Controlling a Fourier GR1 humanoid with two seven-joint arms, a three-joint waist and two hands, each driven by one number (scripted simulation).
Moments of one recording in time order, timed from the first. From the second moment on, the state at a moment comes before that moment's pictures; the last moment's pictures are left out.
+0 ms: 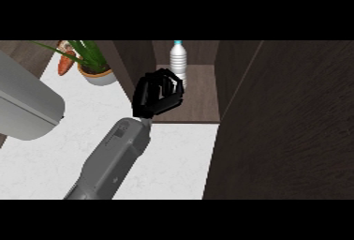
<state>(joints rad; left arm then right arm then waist) -0.70 0.00 -0.26 -0.80 0.49 0.20 -0.56 0.19 -0.49 0.75 -2.48 0.06 -0.52 0.13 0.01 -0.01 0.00</state>
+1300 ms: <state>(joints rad) 0.32 0.30 -0.44 -1.92 0.50 0.19 -0.49 -0.06 -0.51 0.83 -2.47 0.03 -0.37 0.38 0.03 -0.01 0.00</state>
